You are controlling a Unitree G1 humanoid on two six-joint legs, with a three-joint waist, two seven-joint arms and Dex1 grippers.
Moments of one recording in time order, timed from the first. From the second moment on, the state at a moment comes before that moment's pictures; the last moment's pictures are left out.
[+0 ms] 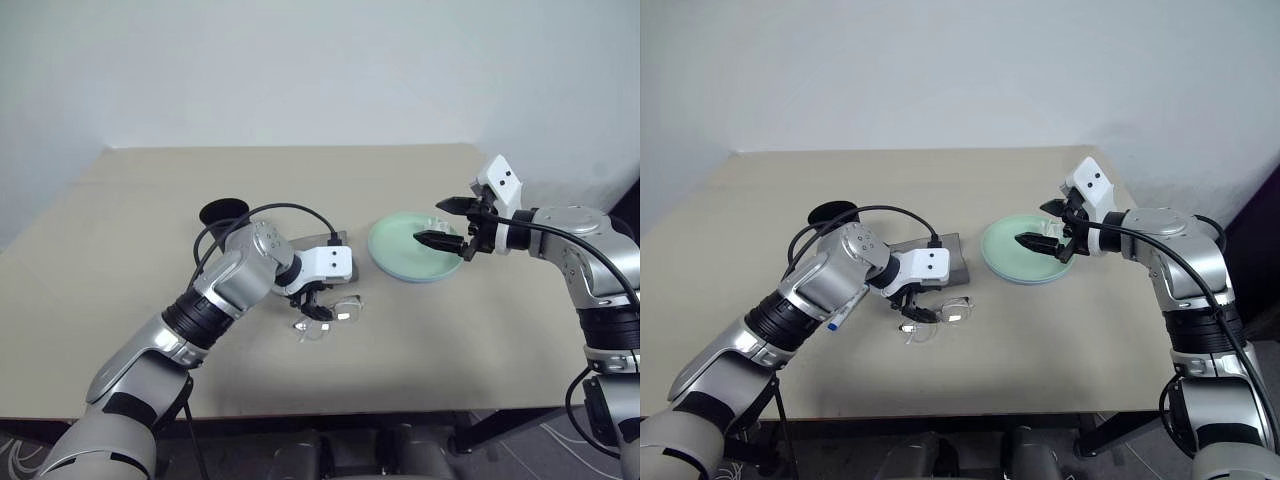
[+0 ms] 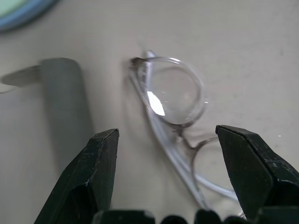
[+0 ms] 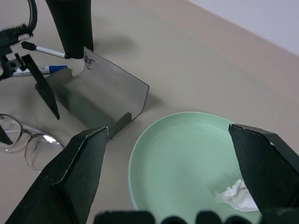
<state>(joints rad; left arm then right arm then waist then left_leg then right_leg) -0.82 0.58 -0.63 0.04 0.19 0.72 -1.32 -0.69 -0.67 0.06 0.03 0.31 0.71 0.93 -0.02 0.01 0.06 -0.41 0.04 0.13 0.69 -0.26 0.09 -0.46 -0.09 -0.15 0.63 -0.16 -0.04</state>
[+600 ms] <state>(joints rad) -0.81 0.55 -0.66 0.08 0.20 0.74 -1.24 -0.68 -0.66 0.07 0.03 0.31 0.71 0.92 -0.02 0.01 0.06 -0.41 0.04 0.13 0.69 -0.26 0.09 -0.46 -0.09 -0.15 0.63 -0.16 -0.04</state>
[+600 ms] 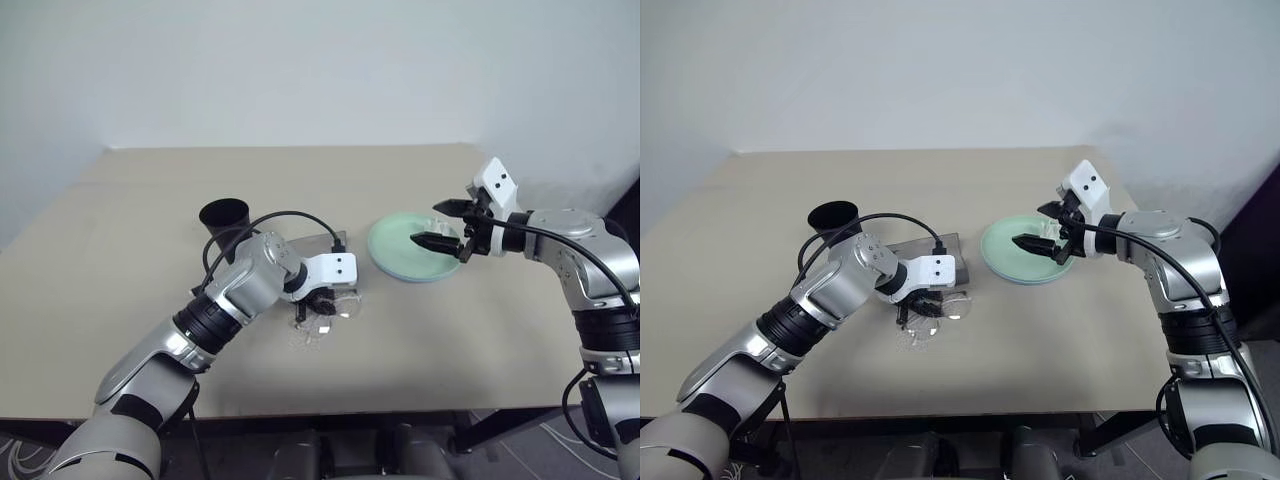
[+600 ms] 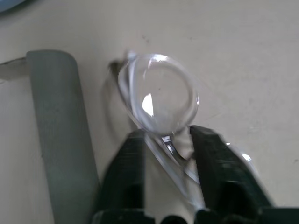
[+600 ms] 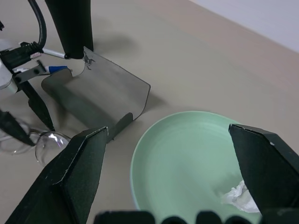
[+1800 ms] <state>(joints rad) -1.04 0.51 -0.49 0.67 0.21 0.31 -1.09 -0.66 -0.66 0.08 0.02 0.31 0.71 0.92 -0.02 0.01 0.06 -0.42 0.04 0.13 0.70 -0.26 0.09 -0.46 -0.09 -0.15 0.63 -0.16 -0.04</state>
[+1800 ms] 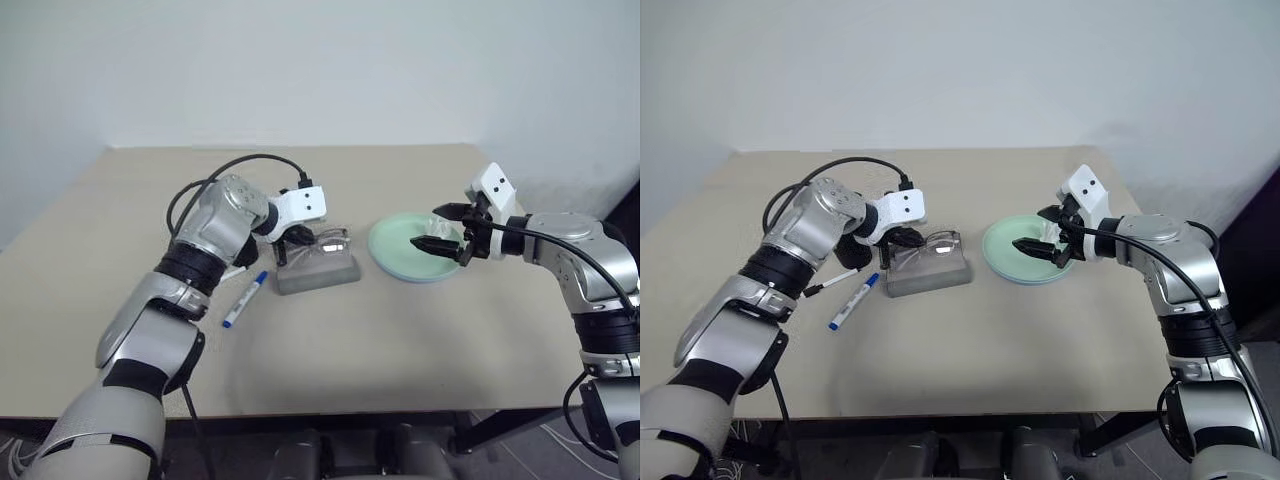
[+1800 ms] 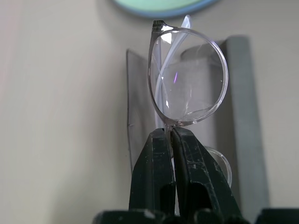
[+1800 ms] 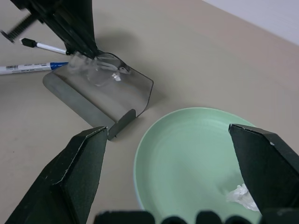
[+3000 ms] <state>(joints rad) -1.15 0.45 -0.36 0.72 0.25 0.33 -1.02 -0.65 -0.68 0.07 0.01 0.31 0.72 0.94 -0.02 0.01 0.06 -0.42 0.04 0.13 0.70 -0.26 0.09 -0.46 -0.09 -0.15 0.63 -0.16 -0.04</state>
